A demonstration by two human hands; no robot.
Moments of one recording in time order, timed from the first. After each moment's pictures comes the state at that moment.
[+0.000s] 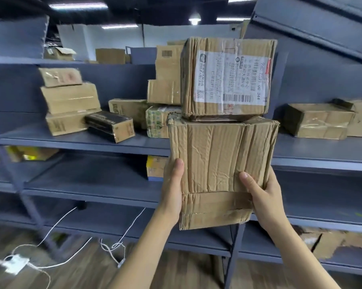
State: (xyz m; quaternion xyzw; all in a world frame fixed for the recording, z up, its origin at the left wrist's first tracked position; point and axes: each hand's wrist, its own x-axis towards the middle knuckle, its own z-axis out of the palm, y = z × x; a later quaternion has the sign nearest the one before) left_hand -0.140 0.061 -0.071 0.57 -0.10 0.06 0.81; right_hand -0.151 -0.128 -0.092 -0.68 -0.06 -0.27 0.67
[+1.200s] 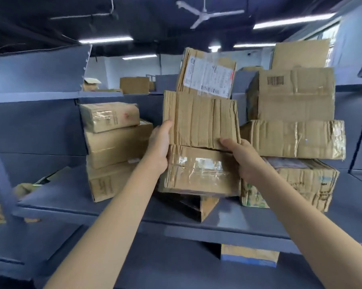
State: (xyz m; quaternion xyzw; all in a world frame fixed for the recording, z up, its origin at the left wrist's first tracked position) left_hand 0.215 0.406 0.069 0.62 0.00 0.07 0.78; right_hand 0.250 0.216 0.027 -0.67 -0.01 -0.07 0.74
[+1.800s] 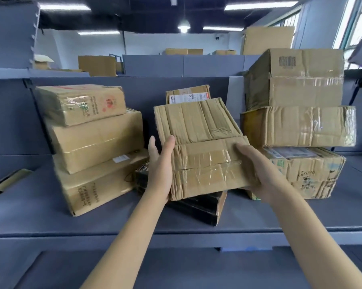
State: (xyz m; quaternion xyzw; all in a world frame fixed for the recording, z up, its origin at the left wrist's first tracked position) left_hand 0.270 0.443 0.002 0.64 -0.08 0.10 0.76; right_hand 0.255 0.232 -0.013 -0.65 0.02 -0.07 0.76
